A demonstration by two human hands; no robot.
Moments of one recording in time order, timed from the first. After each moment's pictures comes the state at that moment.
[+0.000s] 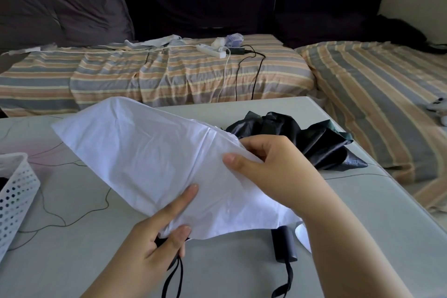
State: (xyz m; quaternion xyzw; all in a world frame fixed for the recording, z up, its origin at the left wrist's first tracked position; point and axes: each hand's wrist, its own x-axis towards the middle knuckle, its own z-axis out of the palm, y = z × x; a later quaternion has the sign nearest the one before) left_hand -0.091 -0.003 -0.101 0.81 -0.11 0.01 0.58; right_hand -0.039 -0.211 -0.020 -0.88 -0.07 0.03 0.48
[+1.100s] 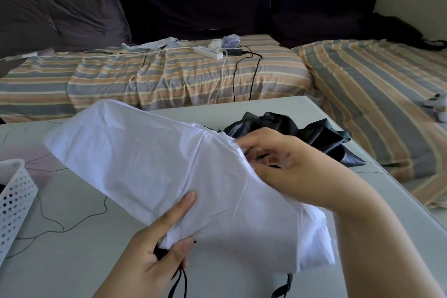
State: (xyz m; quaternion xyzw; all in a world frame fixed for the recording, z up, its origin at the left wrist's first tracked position) left_hand -0.104 -0.011 -0.089 0.80 -0.09 0.00 0.59; right_hand -0.032 -0.244 -0.017 -0.85 -0.20 0.06 0.48
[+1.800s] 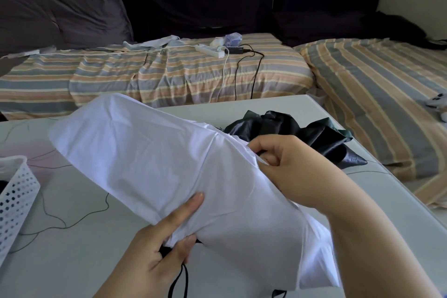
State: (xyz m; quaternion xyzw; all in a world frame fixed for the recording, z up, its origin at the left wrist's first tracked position) left_hand -0.098 -0.013 -0.096 0.83 -0.13 0.04 0.53; right_hand -0.039 -0.234 -0.016 -0.88 -0.10 0.06 0.47
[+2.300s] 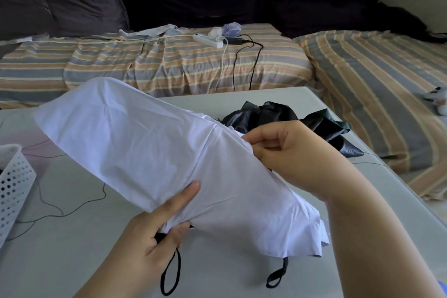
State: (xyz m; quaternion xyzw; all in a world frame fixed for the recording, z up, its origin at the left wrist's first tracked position) left_hand -0.093 -0.002 -0.114 0.86 -0.16 0.07 0.47; right_hand -0.042 -0.234 -0.013 -0.85 -0.08 0.05 0.52
